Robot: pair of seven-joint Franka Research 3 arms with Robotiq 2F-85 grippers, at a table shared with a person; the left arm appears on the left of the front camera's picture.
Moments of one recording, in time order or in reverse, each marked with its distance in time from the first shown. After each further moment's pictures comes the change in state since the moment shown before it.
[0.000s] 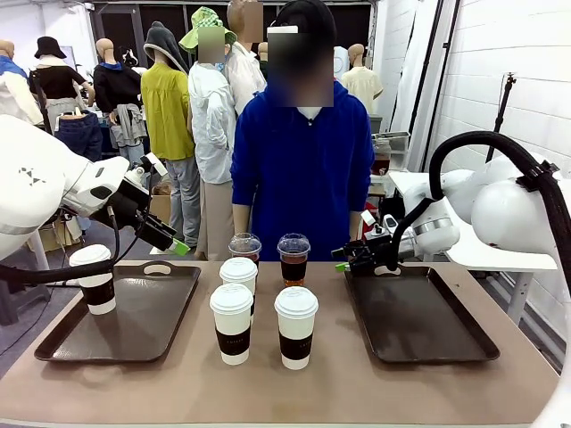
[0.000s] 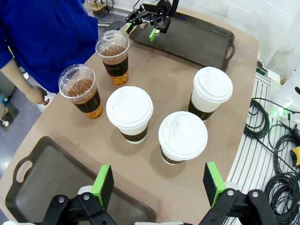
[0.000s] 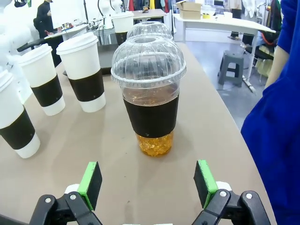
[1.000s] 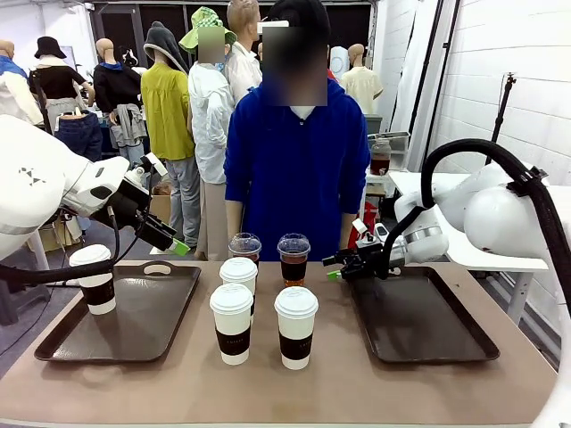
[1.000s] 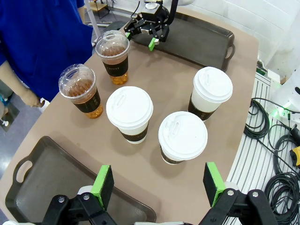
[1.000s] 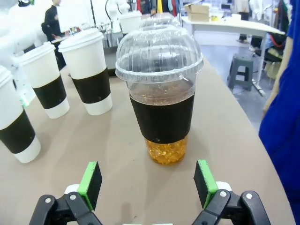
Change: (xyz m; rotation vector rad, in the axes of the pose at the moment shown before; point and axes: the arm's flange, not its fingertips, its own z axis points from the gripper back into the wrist) left arm 0.000 0.000 0.000 0.000 0.000 0.000; right arm -0.018 0.001 -0.034 0.053 -0.033 -0.019
